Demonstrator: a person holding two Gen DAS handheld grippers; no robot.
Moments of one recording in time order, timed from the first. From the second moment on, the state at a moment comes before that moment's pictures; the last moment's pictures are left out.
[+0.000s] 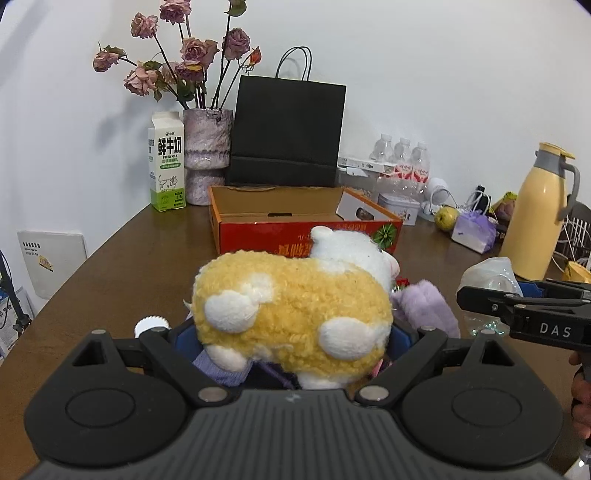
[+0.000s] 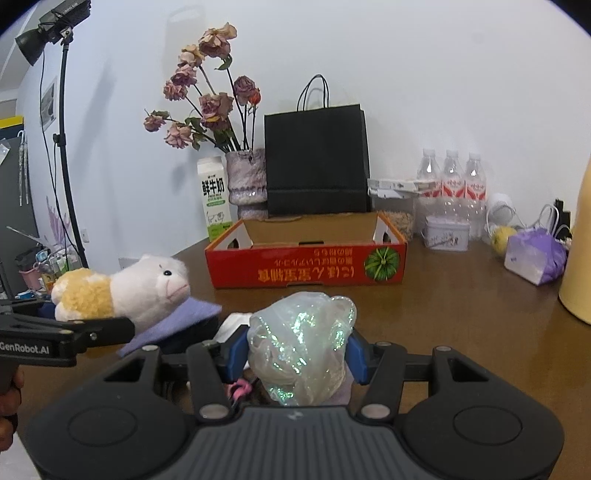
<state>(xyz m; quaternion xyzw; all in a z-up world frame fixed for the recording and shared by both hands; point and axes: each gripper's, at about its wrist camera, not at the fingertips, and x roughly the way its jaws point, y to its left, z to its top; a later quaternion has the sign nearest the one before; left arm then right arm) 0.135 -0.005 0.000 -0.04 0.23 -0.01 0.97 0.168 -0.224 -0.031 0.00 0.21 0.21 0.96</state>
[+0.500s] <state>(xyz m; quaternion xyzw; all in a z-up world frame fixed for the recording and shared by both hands) 0.183 -0.022 0.015 -0.05 0.22 0.00 0.97 0.230 -0.228 -0.013 -0.01 0.19 0.23 0.95</state>
